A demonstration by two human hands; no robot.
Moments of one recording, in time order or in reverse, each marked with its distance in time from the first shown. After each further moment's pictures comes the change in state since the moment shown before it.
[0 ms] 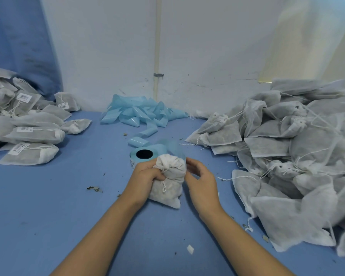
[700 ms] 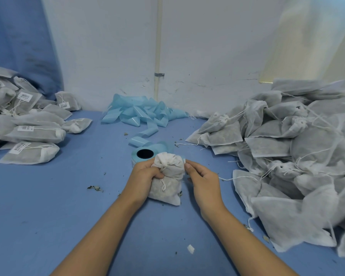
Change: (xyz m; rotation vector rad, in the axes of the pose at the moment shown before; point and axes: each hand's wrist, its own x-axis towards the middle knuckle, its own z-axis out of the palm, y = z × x) left_hand 0.002 -0.002 -0.002 0.013 0.054 -0.042; right_hand 0.002 -0.003 -0.002 0.175 -0.015 0.008
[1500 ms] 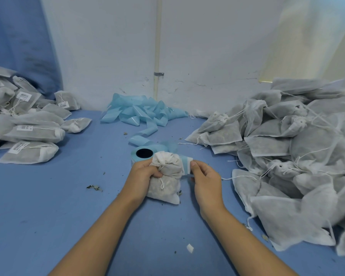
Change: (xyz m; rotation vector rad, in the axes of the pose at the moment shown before) left_hand 0.003 -0.004 -0.004 -0.003 0.031 -0.042; right_hand 0.002 0.005 -0.001 -0.031 0.141 0.032
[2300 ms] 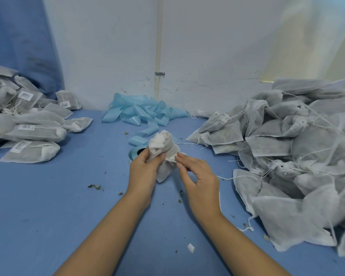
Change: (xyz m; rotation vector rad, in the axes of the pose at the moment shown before) left_hand 0.005 0.004 0.020 -0.172 0.297 0.031; right_hand -0.020 -0.010 0.005 -0.391 -0.046 -0.623
